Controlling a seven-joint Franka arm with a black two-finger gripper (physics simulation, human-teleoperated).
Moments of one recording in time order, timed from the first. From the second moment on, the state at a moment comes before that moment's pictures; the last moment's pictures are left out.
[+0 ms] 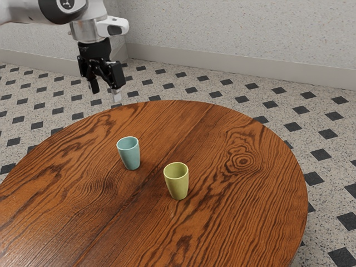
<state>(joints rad) -0.11 0.01 0.07 -1.54 -0.03 1.49 0.15</state>
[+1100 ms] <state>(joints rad) -0.17 0.27 0.06 -1.69 -0.03 1.78 0.15</state>
